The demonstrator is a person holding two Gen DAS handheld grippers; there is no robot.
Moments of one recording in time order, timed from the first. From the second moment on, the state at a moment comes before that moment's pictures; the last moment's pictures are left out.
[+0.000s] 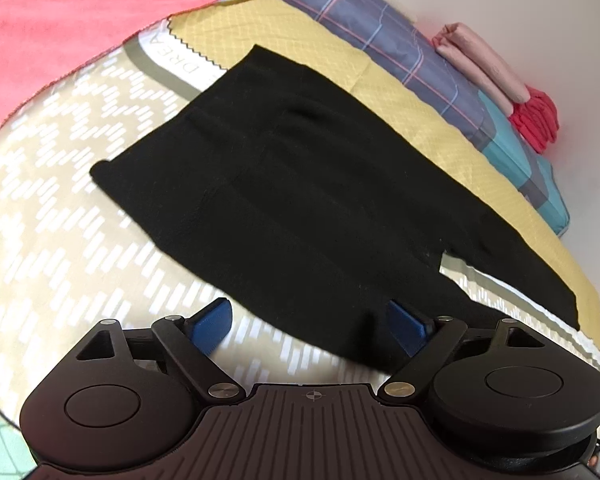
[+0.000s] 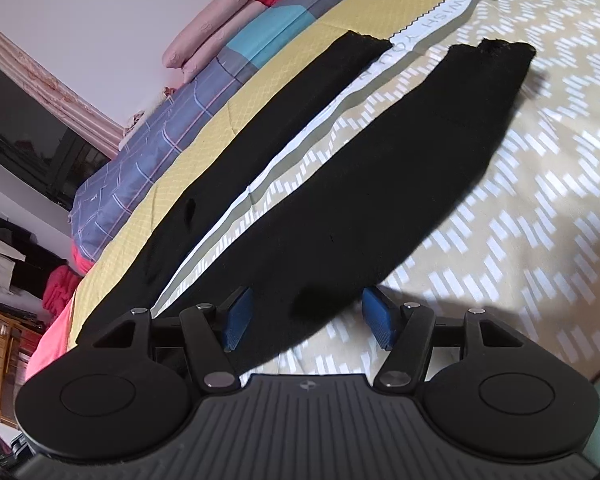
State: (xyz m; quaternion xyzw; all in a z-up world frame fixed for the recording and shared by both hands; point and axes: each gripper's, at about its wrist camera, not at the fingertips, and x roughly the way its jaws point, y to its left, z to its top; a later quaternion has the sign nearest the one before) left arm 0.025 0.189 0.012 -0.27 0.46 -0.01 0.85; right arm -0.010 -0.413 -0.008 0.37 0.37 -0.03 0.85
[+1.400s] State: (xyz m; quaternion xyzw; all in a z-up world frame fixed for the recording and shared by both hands) left arm 0.042 0.203 0.002 -0.28 0.40 0.03 0.87; right arm 0.003 -0.405 -0.005 0.27 0.37 -0.07 0.89
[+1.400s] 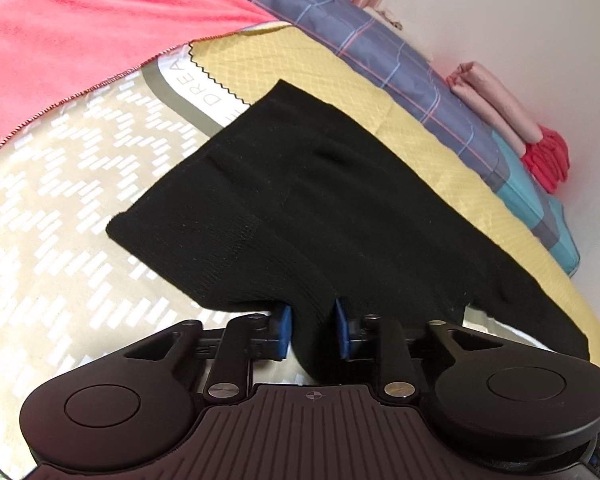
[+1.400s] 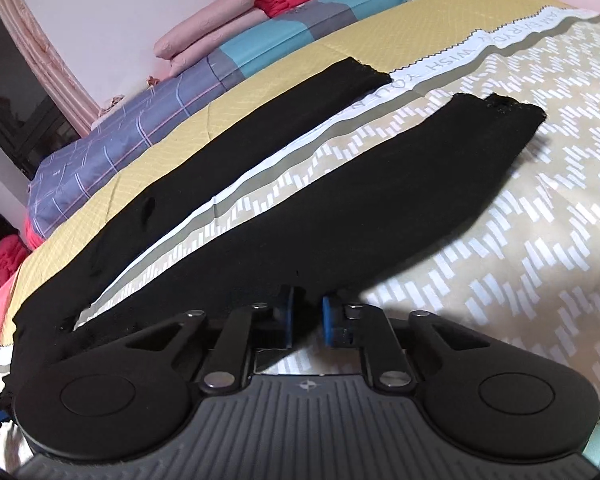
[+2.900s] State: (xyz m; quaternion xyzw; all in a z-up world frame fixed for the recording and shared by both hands) left arm 0.188 0.144 0.009 -0.14 0.34 0.03 0.93; right arm 0.195 -0.491 -0.006 0.19 0.33 -0.23 0.90
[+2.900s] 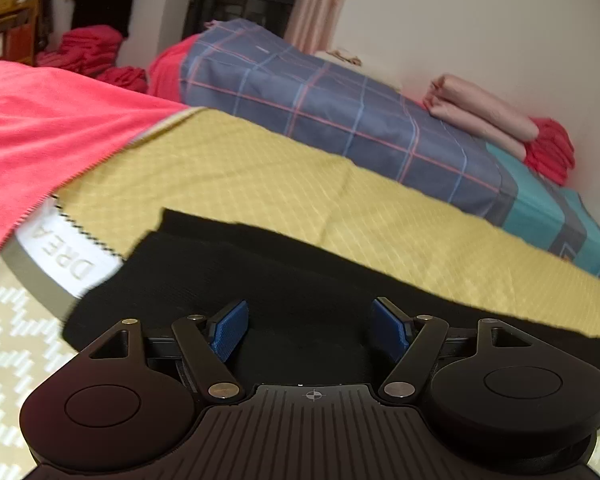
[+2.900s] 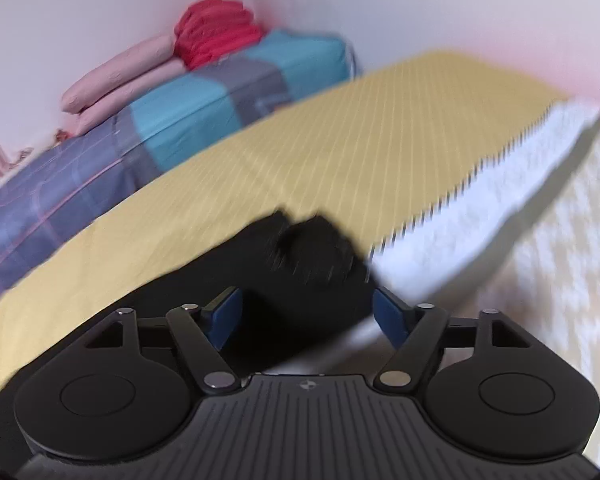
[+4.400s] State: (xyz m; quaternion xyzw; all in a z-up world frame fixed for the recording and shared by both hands) left arm 0.136 0.278 0.032 -0.20 0.26 0.27 0.91; right arm 0.236 0.100 0.007 -0.19 0.27 0.33 0.88
